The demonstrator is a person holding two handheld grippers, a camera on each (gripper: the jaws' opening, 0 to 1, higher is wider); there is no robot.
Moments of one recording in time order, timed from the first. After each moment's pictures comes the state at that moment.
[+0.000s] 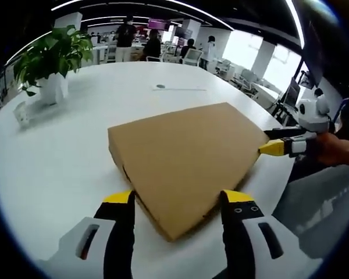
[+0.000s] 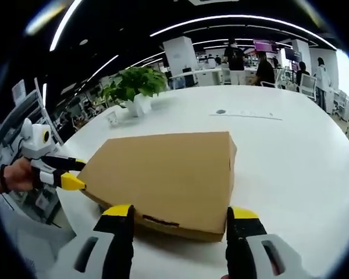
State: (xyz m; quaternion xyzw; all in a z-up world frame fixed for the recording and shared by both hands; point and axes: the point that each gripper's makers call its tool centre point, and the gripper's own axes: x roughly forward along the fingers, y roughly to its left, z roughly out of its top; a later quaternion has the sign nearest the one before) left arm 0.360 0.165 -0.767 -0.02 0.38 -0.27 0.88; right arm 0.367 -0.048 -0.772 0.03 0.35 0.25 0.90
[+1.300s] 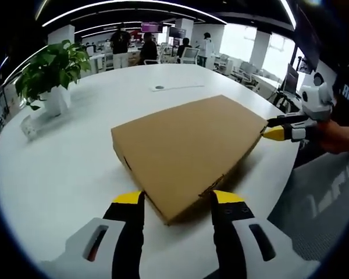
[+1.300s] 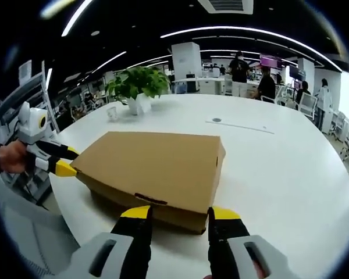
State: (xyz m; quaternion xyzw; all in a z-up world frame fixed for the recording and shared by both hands) left arm 0.339 0.169 -0.763 0.03 0.37 -0.26 0.89; right arm 0.356 -0.069 -0.767 -0.01 0.32 0.23 0.92
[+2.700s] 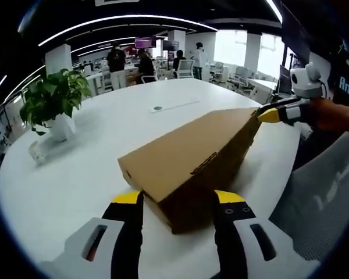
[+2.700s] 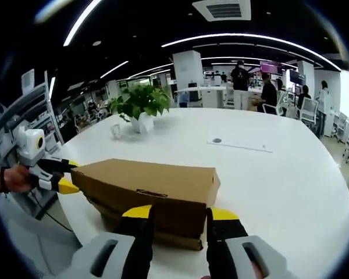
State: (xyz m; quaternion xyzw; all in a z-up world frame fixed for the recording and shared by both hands) left arm 0.340 0.164 -0.714 0.07 0.31 -0.27 0.91; right arm 0.380 -0.071 -0.698 0.01 0.29 0.24 0.93
